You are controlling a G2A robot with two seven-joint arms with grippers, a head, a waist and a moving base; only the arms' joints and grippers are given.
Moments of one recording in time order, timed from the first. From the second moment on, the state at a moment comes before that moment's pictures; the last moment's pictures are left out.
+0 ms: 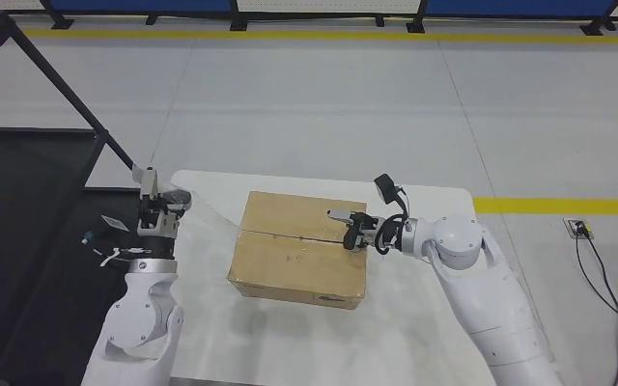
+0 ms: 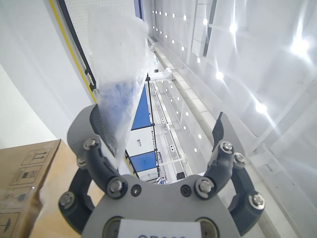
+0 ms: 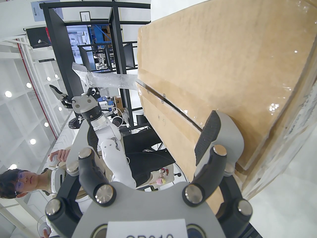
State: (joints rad) left arm 1.18 -1.28 -1.53 -1.76 -0.22 -0.13 0.10; right arm -0.67 -1.32 1.22 -1.25 0.01 0.18 1.03
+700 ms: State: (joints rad) left arm 1.16 -1.30 -1.37 -1.81 -0.07 -0.12 0.05; right arm -0.79 -1.28 1.30 -1.38 0.07 0.16 1.01
